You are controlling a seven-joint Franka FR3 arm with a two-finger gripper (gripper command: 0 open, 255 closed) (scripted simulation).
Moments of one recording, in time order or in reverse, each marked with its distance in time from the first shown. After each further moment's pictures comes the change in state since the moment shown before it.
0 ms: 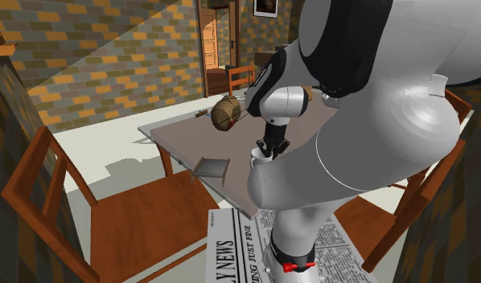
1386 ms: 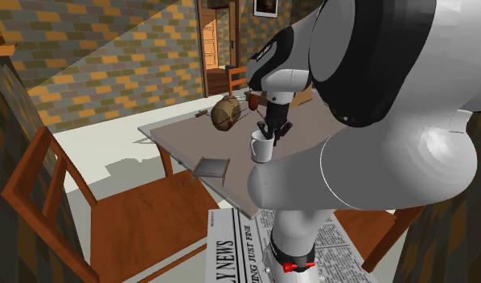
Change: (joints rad) arm -0.003 -0.120 0.016 0.137 0.001 -0.257 0.017
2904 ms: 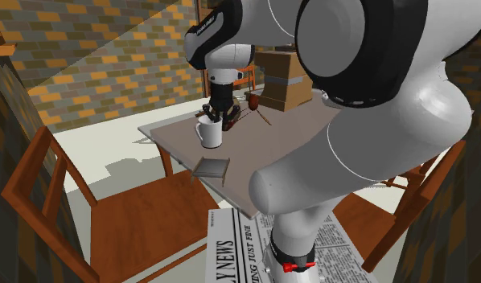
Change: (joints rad) arm 0.173 0.168 0.324 0.281 0.199 -0.082 0.366
